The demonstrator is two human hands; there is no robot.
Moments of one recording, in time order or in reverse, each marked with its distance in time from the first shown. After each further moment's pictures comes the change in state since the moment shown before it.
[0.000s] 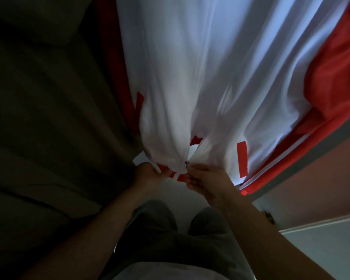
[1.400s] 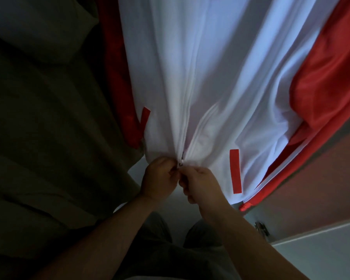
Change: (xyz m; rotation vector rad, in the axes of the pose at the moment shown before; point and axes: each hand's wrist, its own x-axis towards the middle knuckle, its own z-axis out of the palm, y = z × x) left_hand -0.002 0.041 0.013 -0.068 0.504 0.793; right_hand -0.049 -0.029 0.034 -0.326 0.015 -0.270
